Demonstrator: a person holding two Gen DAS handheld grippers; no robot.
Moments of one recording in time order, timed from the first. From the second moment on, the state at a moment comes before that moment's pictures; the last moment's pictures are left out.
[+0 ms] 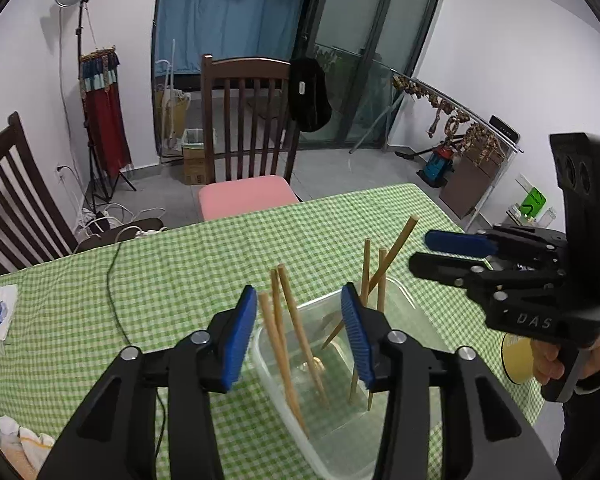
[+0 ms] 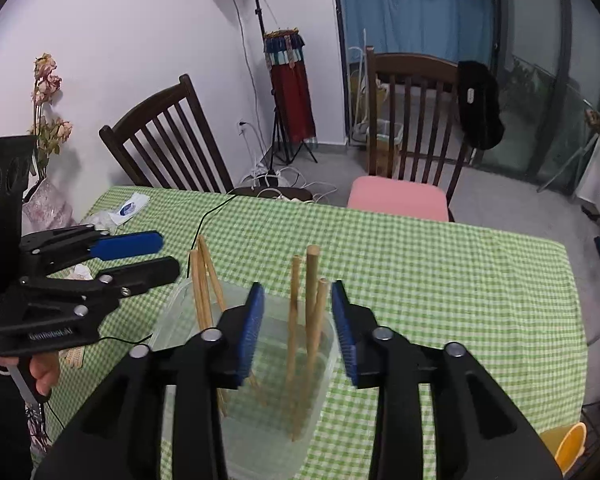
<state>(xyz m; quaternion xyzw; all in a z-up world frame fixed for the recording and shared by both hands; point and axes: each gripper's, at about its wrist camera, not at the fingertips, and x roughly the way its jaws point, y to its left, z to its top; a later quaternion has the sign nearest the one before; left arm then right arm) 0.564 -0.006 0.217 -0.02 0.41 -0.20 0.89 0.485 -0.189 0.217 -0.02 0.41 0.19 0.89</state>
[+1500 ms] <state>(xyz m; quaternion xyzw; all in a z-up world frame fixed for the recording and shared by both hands) 0.221 -0.003 0.146 -0.01 0.27 -0.10 0.96 0.182 -0.212 0.142 -0.02 0.27 0.13 0.95</state>
